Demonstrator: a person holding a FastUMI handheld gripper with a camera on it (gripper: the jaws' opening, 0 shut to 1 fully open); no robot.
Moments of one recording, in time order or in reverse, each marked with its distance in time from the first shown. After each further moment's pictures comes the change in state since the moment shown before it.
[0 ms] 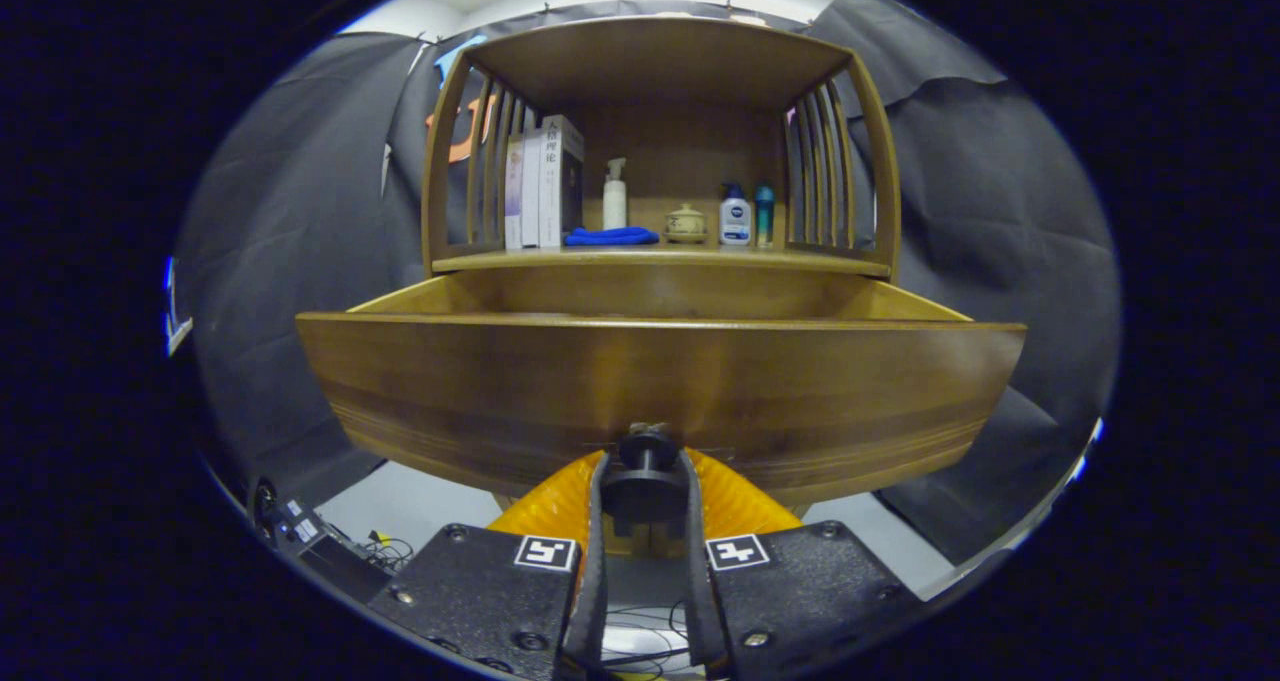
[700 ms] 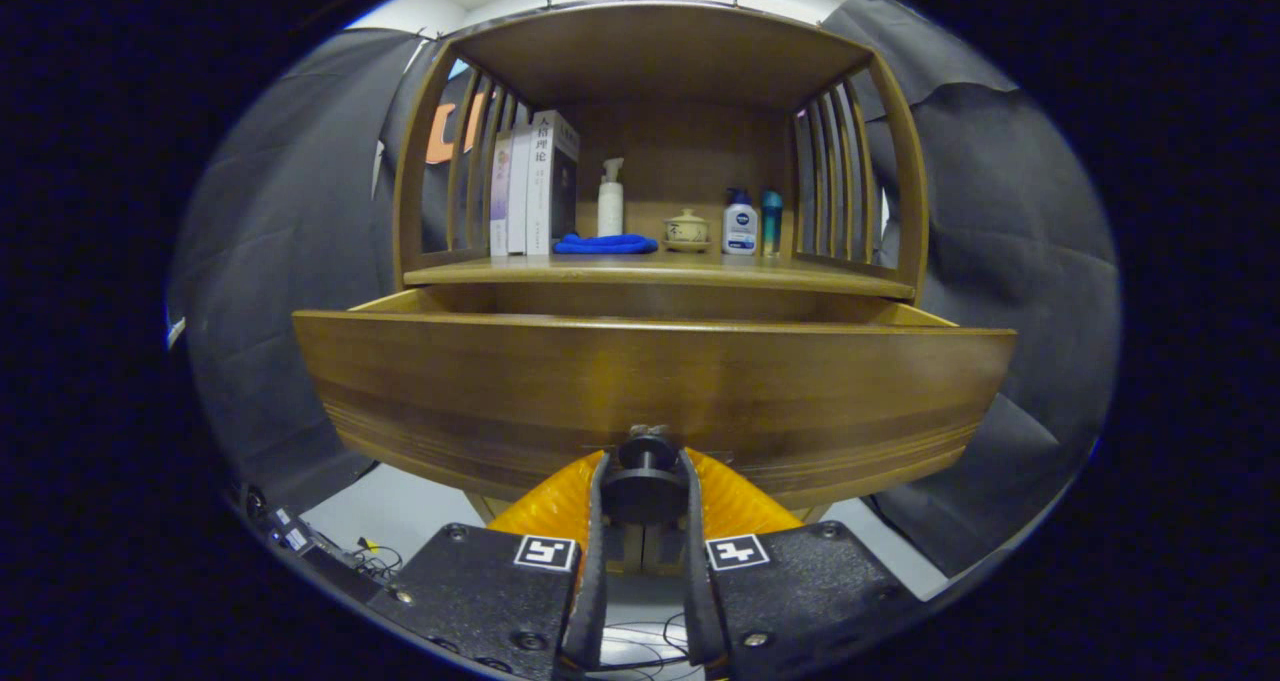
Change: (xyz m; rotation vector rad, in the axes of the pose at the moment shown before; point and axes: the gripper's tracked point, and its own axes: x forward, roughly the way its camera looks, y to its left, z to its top) arm 0.032 -0.003 0.024 0.017 -0.009 0.007
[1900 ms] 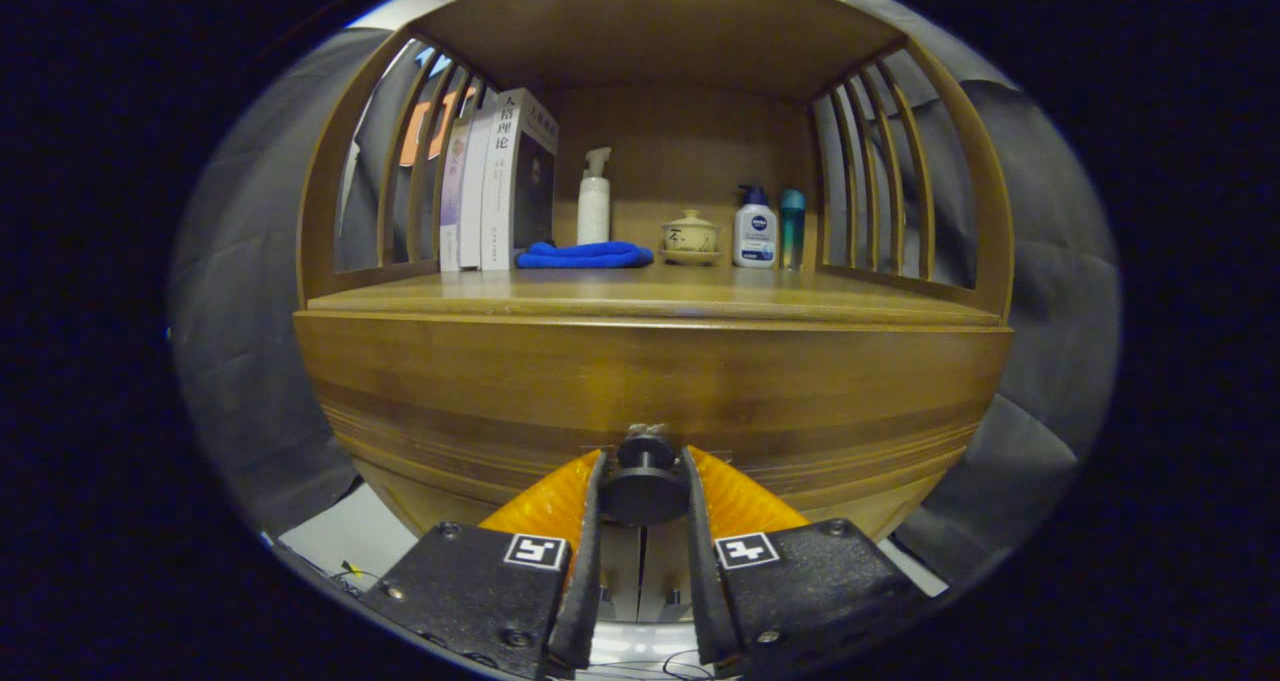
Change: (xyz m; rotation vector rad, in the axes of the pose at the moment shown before) arm 0.133 -0.005 0.047 -0.014 -0.022 -0.032
